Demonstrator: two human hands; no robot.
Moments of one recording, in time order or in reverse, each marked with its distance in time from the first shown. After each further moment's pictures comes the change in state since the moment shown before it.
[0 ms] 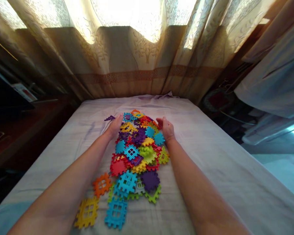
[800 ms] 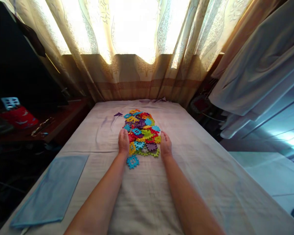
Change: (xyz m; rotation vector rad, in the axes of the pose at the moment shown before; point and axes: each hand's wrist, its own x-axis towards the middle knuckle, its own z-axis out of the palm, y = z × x) left_hand -0.186 0.033 0.031 -0.244 0.424 -0.090; right_hand -0.175 -0.024 -0.048 -0.151 0.166 -0.079
